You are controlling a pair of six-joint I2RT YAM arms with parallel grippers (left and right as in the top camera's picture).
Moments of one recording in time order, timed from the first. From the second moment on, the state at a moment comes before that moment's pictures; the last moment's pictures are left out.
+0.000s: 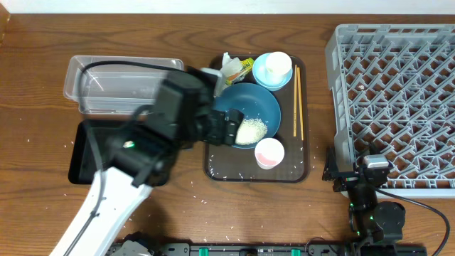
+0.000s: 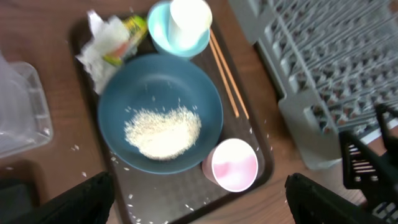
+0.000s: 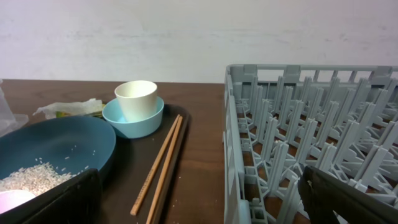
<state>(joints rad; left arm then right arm) -0.56 1.26 1.31 -0.87 0.14 -0.31 0.05 0.01 0.01 -0.07 -0.06 0.04</state>
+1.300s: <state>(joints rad) -0.69 1.72 1.84 -1.09 0.14 -0.36 0.05 0.01 0.01 -0.07 -0.06 0.04</state>
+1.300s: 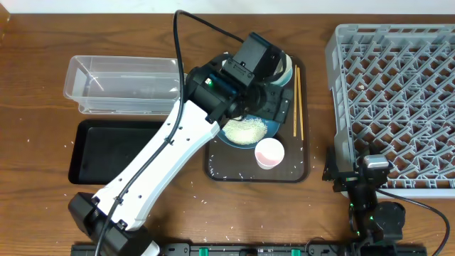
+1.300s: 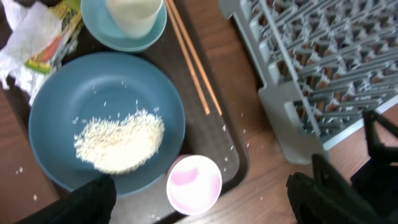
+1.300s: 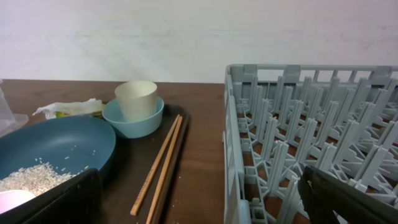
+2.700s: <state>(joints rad) -0.82 2.16 1.84 -0.81 -0.32 -0.72 0.05 0.01 0.01 -0.07 -0.06 0.04</state>
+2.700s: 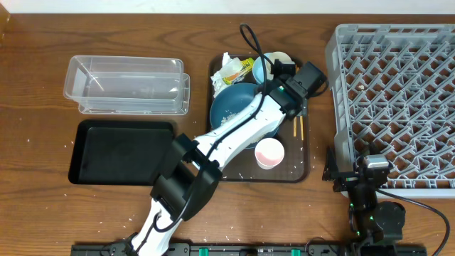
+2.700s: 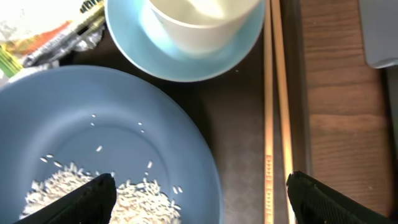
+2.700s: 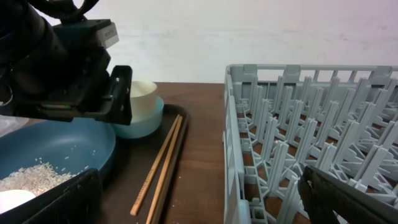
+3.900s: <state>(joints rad) -0.82 2.27 1.79 -0.78 -0.34 -0.78 0.05 0.01 0.01 -0.07 -0.06 0.04</state>
